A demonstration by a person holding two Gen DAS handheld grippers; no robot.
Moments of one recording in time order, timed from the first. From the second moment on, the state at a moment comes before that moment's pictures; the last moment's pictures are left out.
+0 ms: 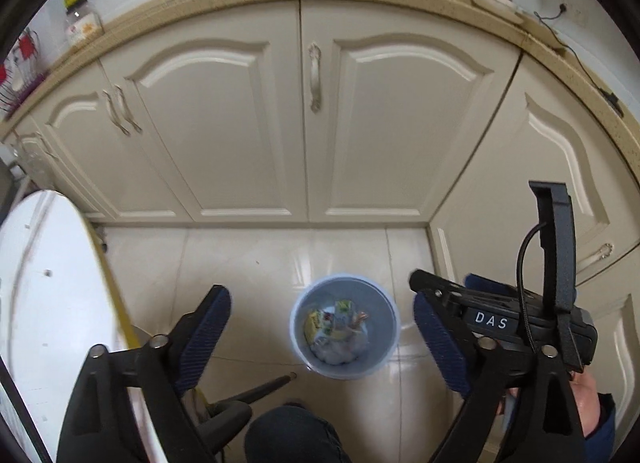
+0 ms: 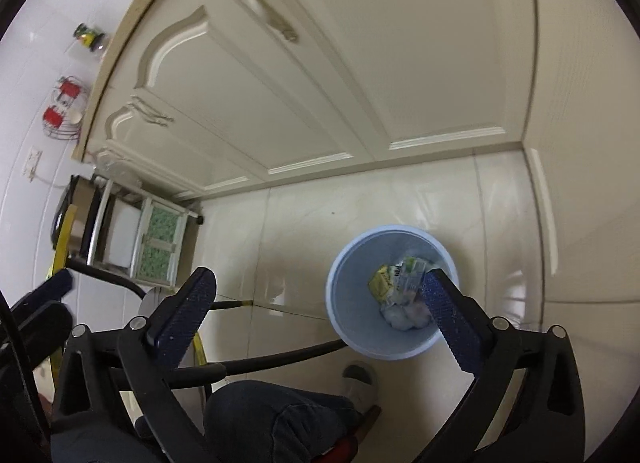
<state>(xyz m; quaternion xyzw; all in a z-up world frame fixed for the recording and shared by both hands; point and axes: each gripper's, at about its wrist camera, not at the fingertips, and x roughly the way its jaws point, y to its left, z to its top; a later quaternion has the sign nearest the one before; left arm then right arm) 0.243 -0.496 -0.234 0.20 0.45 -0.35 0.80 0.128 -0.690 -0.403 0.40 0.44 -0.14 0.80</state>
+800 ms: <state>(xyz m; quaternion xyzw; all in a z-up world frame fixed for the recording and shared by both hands) 0.124 -0.317 -0.112 0.15 0.34 -0.31 0.88 0.119 -0.592 -0.230 0.30 0.36 -0.16 0.87</state>
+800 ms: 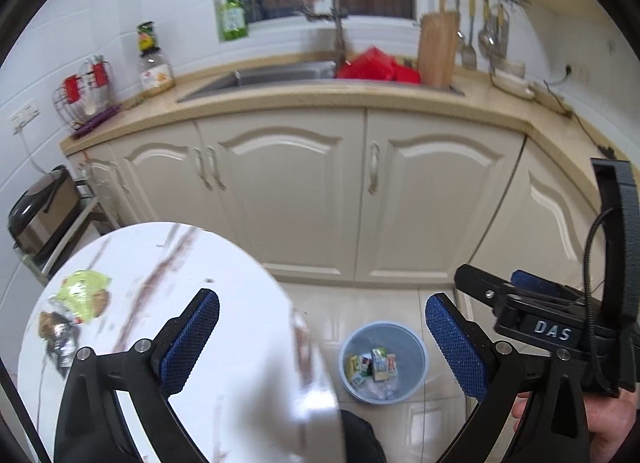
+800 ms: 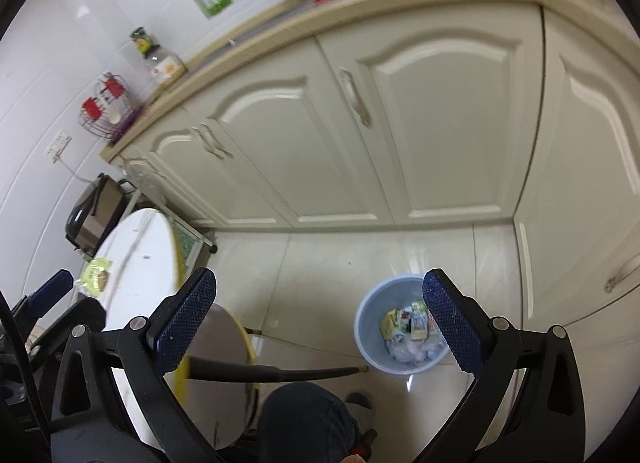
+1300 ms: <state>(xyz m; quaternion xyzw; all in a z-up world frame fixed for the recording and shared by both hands) 0.071 -0.129 -0.061 0.07 0.28 -0.22 0.93 0.147 -0.453 -0.118 0.20 0.30 -0.09 0.93</state>
